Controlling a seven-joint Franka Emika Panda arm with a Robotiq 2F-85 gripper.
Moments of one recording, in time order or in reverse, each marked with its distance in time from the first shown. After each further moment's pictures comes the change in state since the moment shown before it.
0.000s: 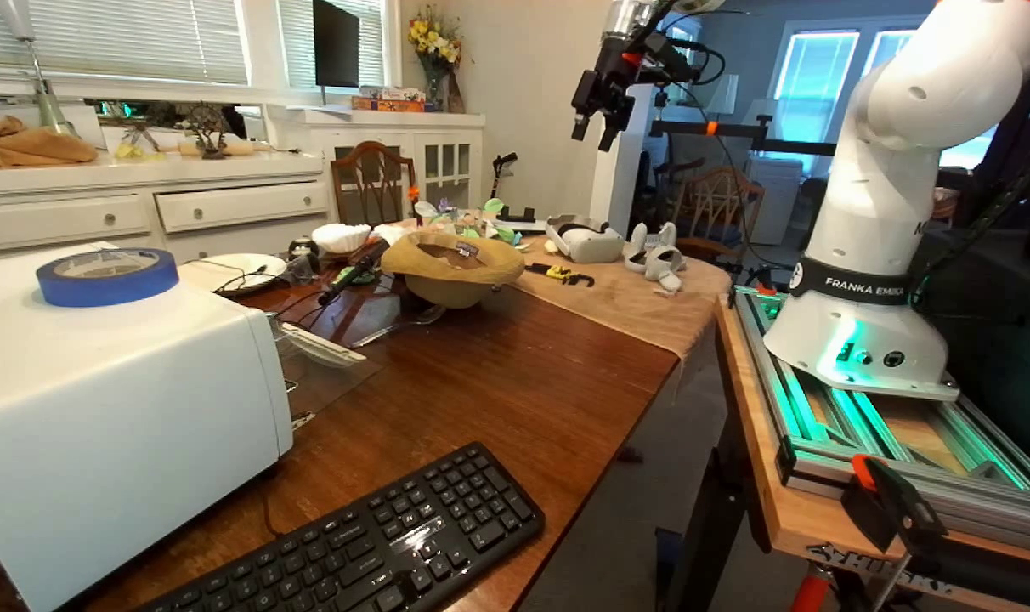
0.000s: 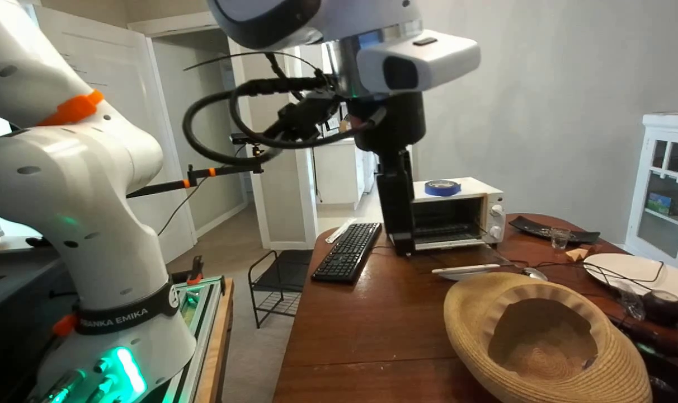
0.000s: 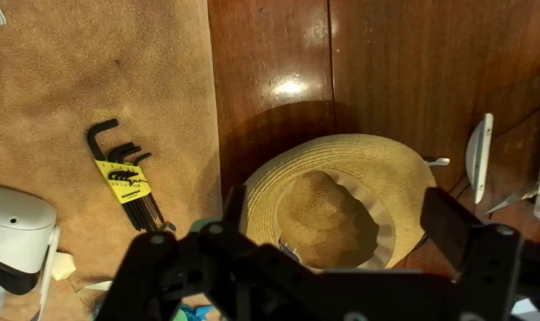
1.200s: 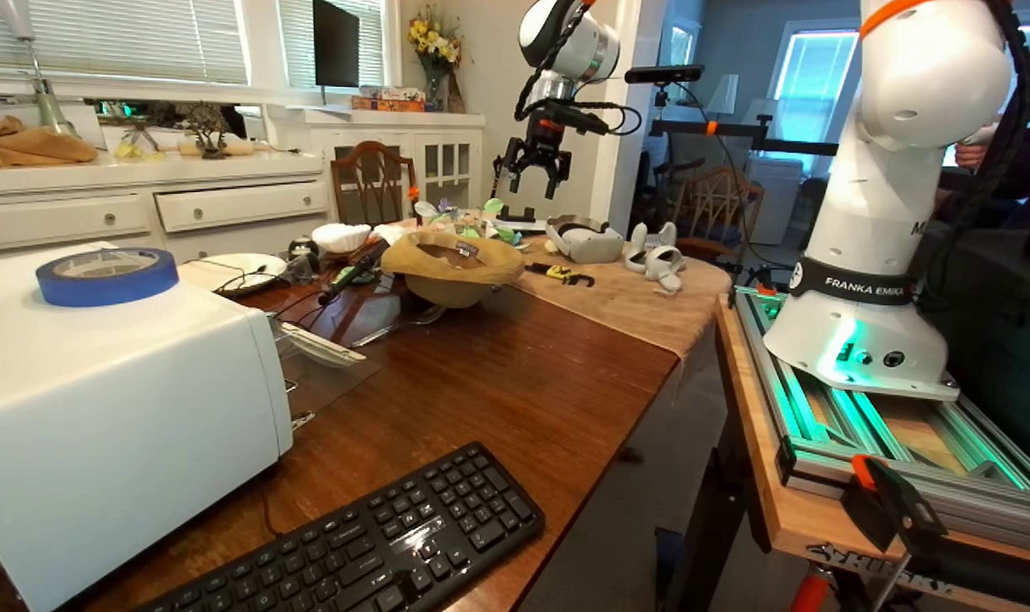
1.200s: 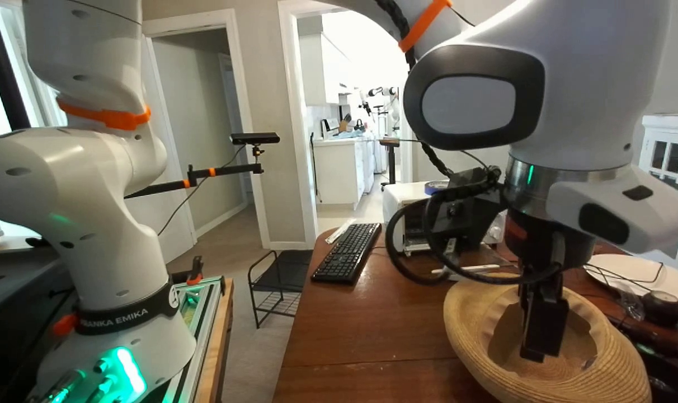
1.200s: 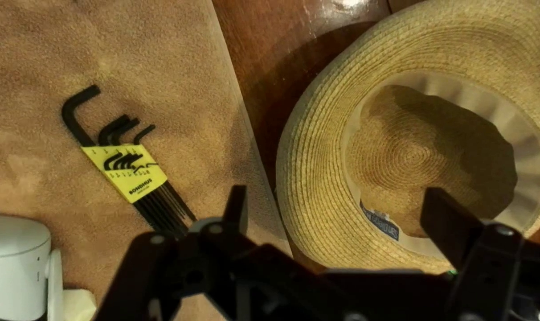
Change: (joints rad) arm -0.079 0.688 0.082 0.465 0.274 0.057 0.059
